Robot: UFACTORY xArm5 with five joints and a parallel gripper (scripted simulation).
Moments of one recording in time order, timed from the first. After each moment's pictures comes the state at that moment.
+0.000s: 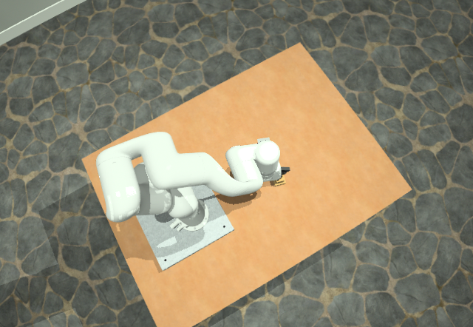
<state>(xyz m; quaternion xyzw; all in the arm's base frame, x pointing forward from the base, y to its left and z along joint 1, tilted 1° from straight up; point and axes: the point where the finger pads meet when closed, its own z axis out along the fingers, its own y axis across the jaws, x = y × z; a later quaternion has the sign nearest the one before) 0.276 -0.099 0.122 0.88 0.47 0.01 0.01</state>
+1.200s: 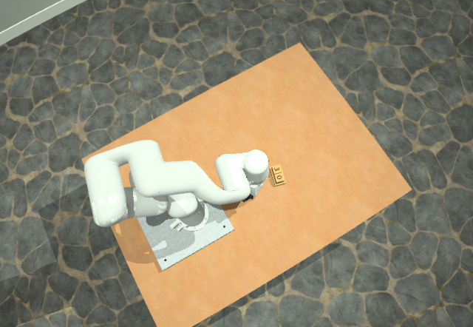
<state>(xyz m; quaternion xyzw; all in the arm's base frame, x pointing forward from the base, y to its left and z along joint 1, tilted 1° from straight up) 0.236 -0.095 0.109 0.59 0.80 0.00 0.01</state>
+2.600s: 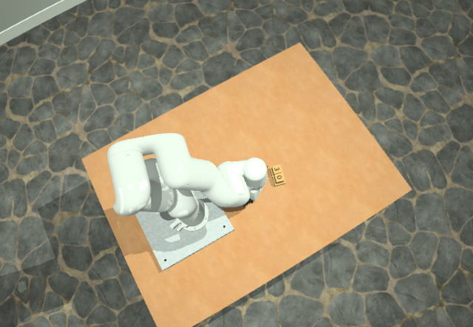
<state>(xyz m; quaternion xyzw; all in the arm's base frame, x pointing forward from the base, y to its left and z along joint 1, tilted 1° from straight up) 0.235 -0.095 0.041 0.59 0.81 0.00 0.01</state>
